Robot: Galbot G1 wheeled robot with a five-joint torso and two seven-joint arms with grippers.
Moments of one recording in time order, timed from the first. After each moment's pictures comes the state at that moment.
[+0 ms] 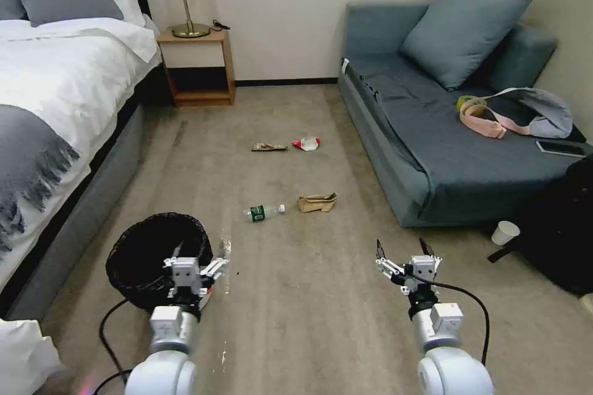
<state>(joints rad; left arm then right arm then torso) 1.58 -1.49 -0.59 -2.05 -0.04 0.06 -0.08 -1.54 1.42 0.54 2.04 0.11 -0.15 0.03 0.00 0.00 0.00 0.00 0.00</state>
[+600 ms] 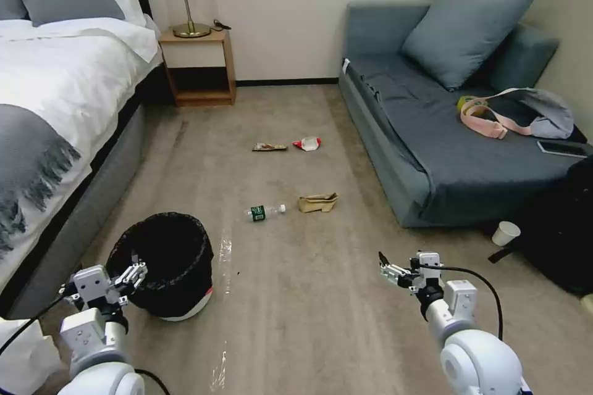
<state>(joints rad) 1.67 -1.46 -0.74 -2.26 -0.19 0.30 -0.38 -1.52 1.26 0.52 2.11 0.33 -0.45 0.10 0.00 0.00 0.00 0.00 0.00</state>
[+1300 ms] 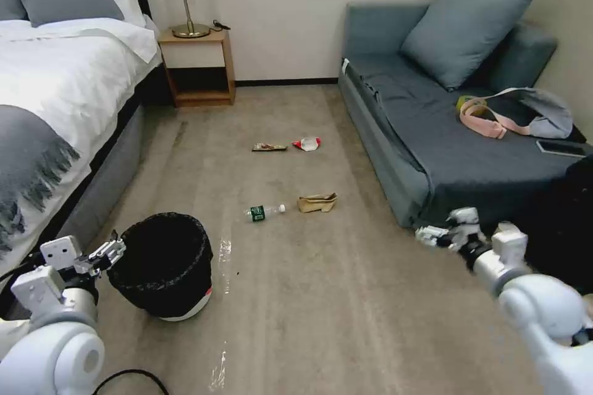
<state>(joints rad) 1.49 -1.31 -0.87 -2.27 -0.53 0.63 -0.46 -1.34 0.95 0.64 1.97 0.50 -0.44 -0.08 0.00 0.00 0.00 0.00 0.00</state>
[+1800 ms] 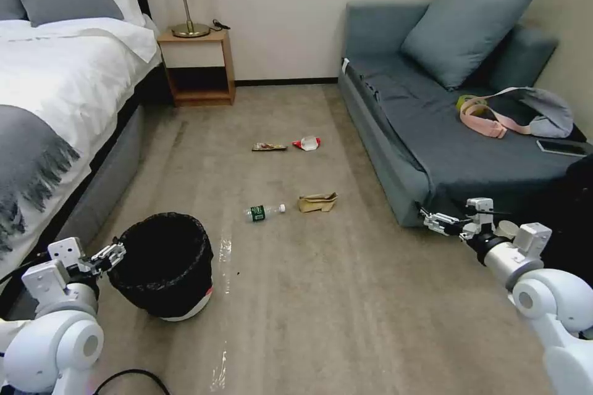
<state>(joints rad) 1.44 -1.24 -0.86 -2.16 -0.58 0.66 -0.48 -1.31 1.01 0.72 1.92 0.69 -0.39 -0.18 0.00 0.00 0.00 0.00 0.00</state>
